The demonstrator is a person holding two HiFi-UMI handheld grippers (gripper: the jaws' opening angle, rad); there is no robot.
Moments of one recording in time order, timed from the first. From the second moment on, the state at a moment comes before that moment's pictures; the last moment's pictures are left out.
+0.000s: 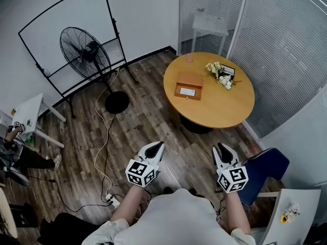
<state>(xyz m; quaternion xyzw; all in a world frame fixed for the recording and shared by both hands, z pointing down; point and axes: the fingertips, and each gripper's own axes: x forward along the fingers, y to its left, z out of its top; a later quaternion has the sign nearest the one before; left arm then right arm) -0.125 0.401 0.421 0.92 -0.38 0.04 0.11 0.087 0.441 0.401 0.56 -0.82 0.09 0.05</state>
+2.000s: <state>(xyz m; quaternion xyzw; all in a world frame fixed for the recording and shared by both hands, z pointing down) -0.008 0.170 0.452 0.89 -0.44 0.07 0.14 0.190 0.178 0.457 0.50 -0.86 0.12 0.09</state>
